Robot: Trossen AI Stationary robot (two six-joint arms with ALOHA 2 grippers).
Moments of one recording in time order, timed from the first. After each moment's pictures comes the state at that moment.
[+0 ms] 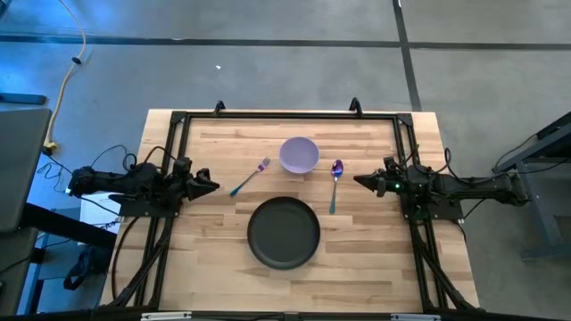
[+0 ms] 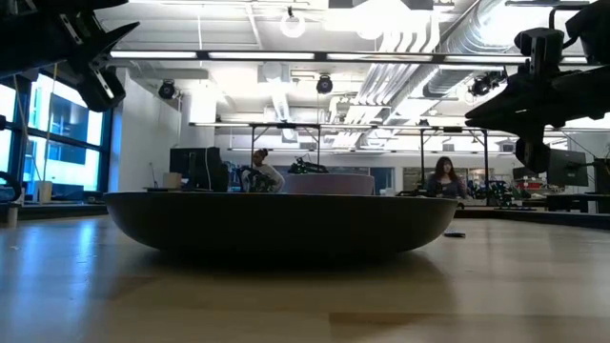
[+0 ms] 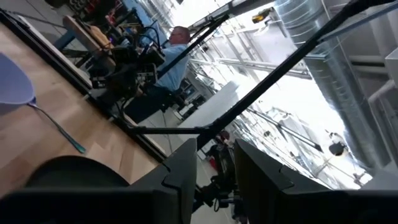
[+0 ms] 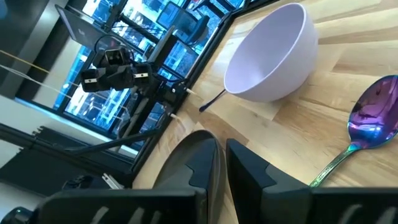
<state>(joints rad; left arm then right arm) 0.00 0.01 0.01 0.24 -0.01 -0.87 -0.05 0.20 0.02 0.02 0.16 0.96</state>
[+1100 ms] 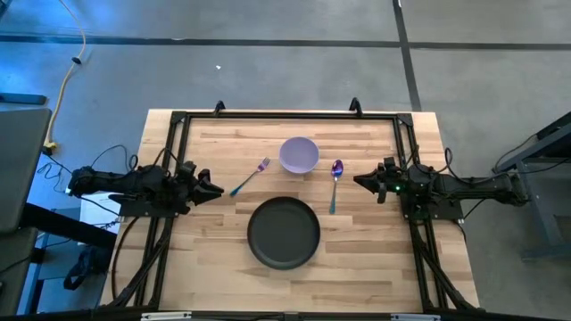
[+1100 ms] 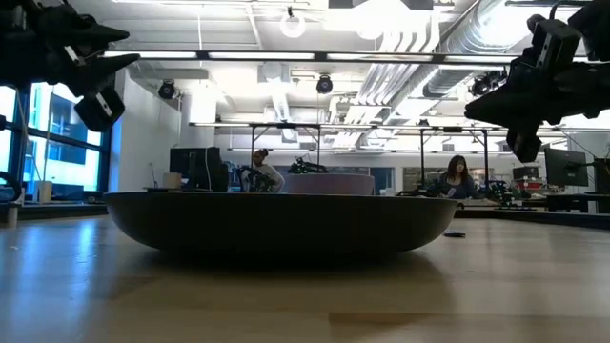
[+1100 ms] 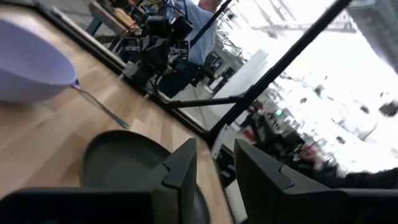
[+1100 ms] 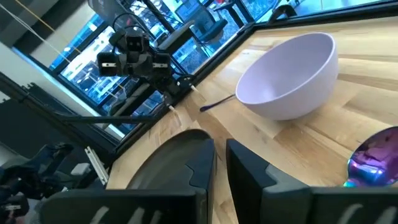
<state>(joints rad) 0.00 0.01 0.01 0.07 0.01 -0.74 -0.05 0.20 0.02 0.07 0.12 0.70</state>
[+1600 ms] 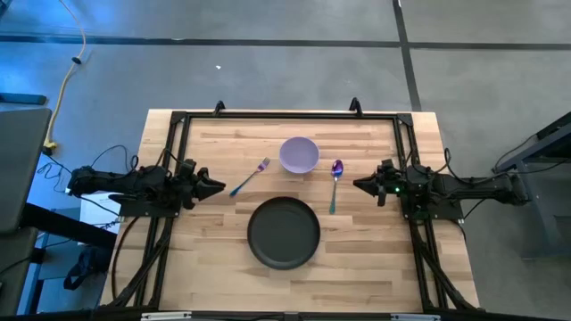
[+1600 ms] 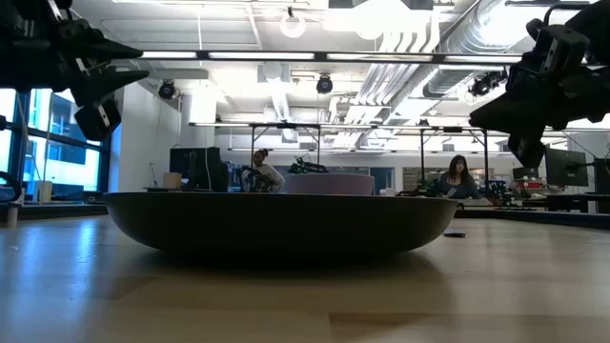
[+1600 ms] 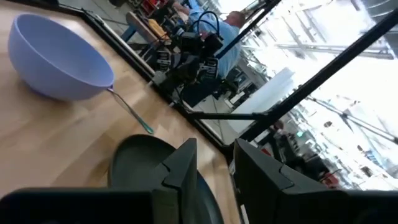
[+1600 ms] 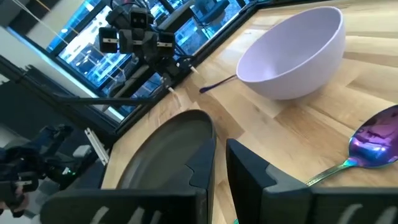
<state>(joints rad) 0.00 0.02 0.01 0.04 -0.12 -0.80 -0.05 0.20 0.02 0.01 0.07 0.70</state>
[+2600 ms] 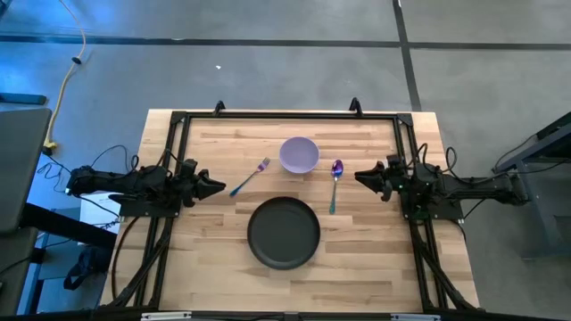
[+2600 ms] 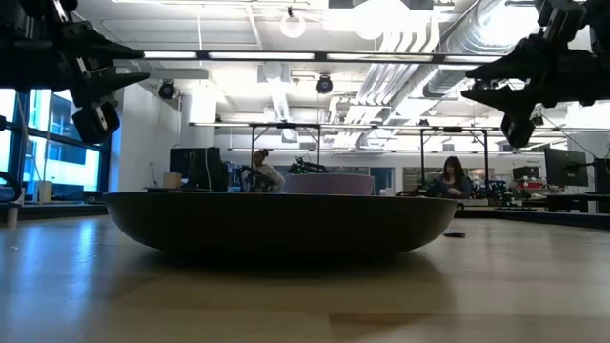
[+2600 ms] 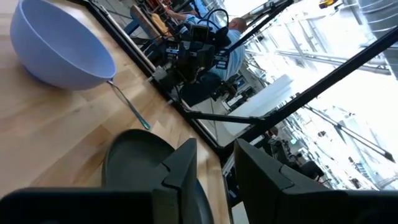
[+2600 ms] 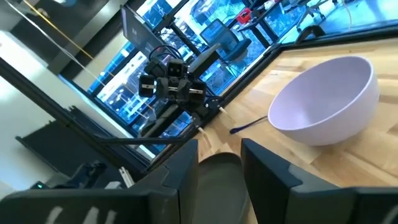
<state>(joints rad) 0.00 0.03 0.01 0.04 -0.13 -0.88 -0.05 0.20 0.02 0.21 0.10 0.74</state>
